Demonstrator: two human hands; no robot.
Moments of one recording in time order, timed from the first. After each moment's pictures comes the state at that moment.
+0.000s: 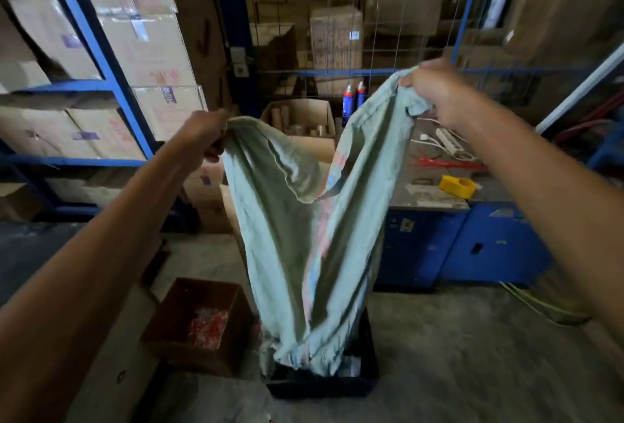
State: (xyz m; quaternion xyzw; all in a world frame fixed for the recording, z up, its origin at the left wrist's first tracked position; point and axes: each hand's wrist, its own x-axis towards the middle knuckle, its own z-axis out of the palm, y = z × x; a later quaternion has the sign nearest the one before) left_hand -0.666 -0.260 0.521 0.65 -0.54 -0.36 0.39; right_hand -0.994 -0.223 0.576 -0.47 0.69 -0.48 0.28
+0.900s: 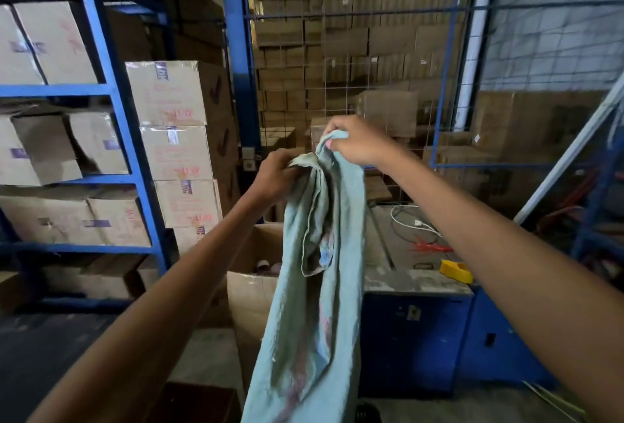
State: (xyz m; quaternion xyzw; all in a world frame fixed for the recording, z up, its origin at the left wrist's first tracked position) left_hand -0.707 -0.234 0.601 0.34 -0.79 -0.20 0.46; right_hand -0.885 -0.207 0.665 -0.74 0.57 -0.36 0.05
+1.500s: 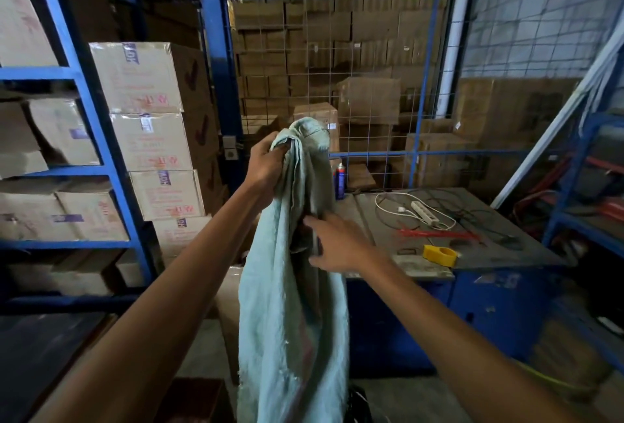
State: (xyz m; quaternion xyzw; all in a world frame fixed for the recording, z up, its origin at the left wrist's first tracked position) left_hand -0.738 -0.247 0.590 0.35 -0.61 -0.41 0.58; right_hand -0.882 -0.177 0.509 -0.78 0.61 -0.09 0.03
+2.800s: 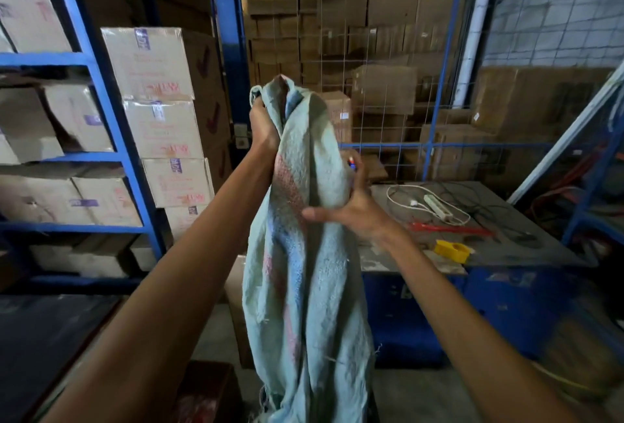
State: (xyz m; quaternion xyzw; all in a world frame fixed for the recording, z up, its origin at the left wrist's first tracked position) left_hand -0.739 -0.250 0.649 0.28 -0.42 -0.50 0.71; right_hand -0.891 -0.206 0.527 -0.65 0.51 -0.47 0.31
